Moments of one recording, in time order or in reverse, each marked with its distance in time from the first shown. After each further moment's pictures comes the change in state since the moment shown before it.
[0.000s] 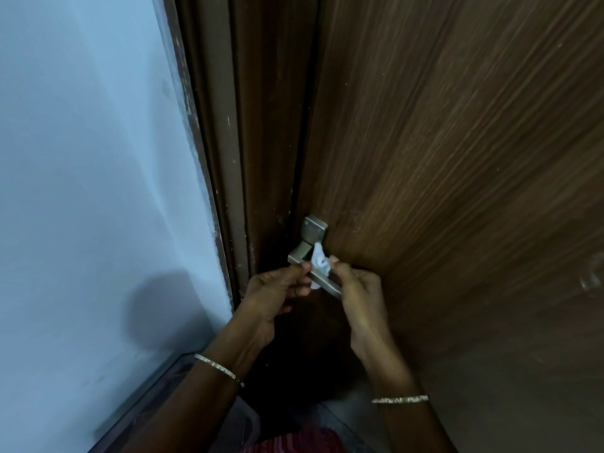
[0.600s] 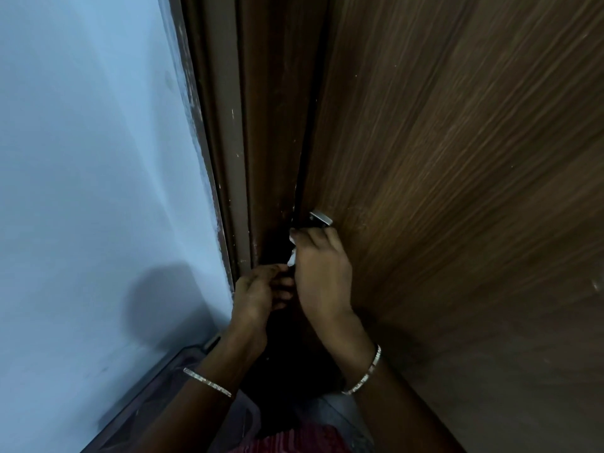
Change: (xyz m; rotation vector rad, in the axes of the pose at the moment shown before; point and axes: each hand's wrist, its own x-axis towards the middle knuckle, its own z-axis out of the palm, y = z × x) left_hand 0.000 -0.014 -0.012 -0.086 0.227 0.120; right_hand 0.011 -0.014 0.055 -1.102 0.142 -0.825
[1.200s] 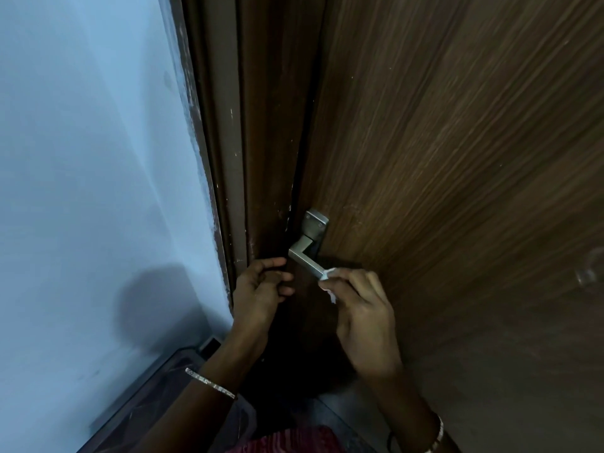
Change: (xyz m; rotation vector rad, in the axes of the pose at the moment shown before) left_hand -0.011 0.000 0.003 0.066 -0.014 0.150; right_hand -0.073 0.057 -0.017 0.254 0.118 -0.058
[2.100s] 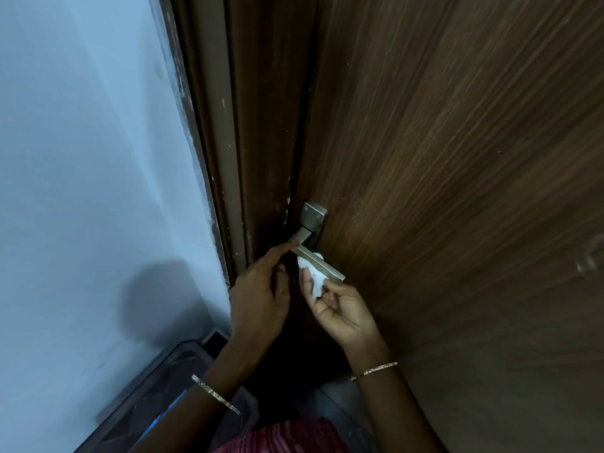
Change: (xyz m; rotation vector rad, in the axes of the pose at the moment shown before) left_hand -0.021 0.007 -0.004 0.791 0.075 0.677; right_hand 0.022 0.011 0.044 2.317 -0.011 1.455
